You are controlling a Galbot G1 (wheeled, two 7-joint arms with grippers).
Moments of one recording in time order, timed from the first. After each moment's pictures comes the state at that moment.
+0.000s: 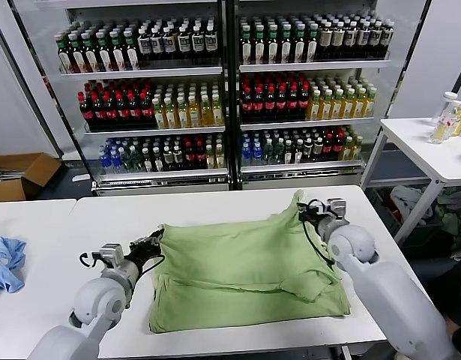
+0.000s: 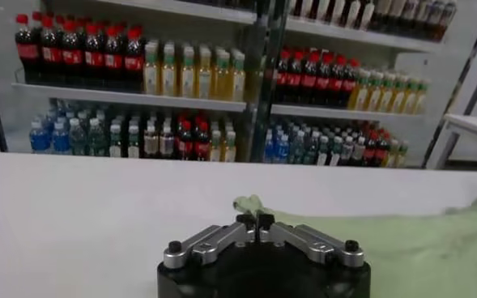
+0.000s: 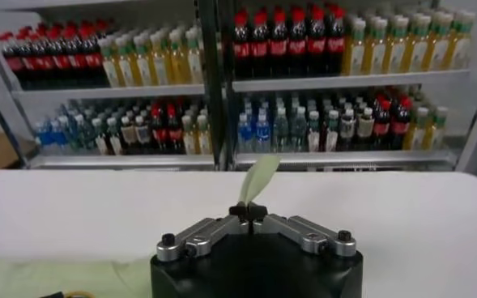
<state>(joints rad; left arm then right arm) 1.09 -0.98 -0.32 -1.85 -0.80 0.42 -0.20 -0.72 0.93 0.11 1.67 0.87 -0.55 0.24</state>
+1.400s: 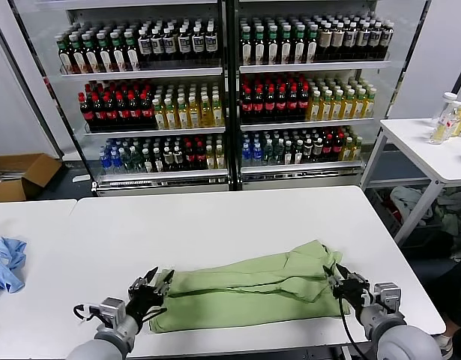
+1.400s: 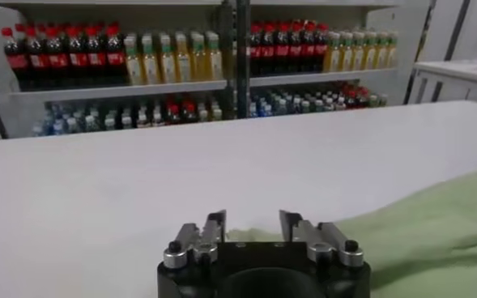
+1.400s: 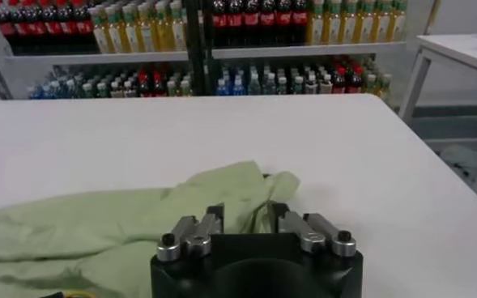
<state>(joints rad) 1.45 -1.04 -0.35 -2.07 -0.47 0.42 -0.21 -1.47 0.95 0.52 2.16 0.69 -0.57 0.25</state>
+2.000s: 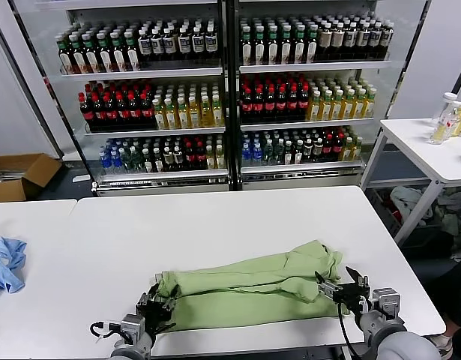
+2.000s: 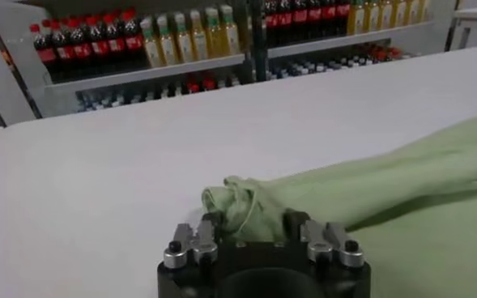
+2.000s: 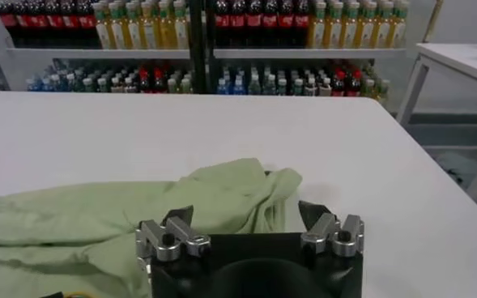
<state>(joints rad) 1.48 -1.14 -0.30 -2.03 -0.31 0.44 -0.28 -1.49 0.96 0.53 2.18 0.66 -0.57 0.25</state>
